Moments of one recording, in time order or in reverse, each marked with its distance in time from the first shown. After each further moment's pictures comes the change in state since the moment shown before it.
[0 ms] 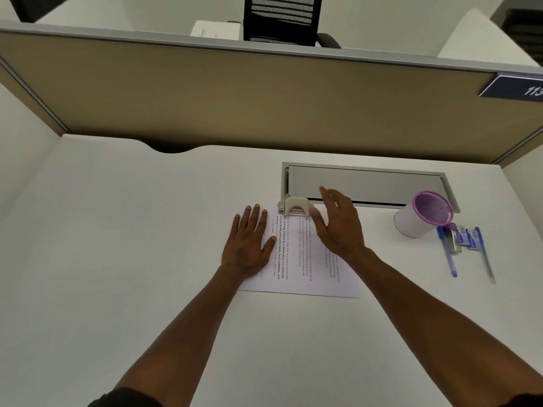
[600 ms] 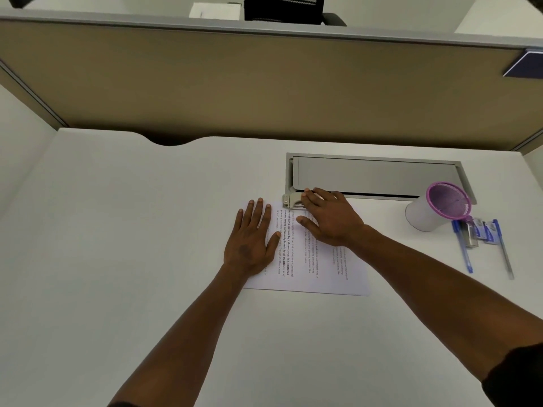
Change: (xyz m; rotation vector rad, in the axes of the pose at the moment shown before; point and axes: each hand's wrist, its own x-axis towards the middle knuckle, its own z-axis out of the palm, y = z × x) left_hand 0.002 -0.001 0.005 0.017 0.019 -0.003; right_hand 0.027 0.000 0.013 -0.428 -0.445 -0.332
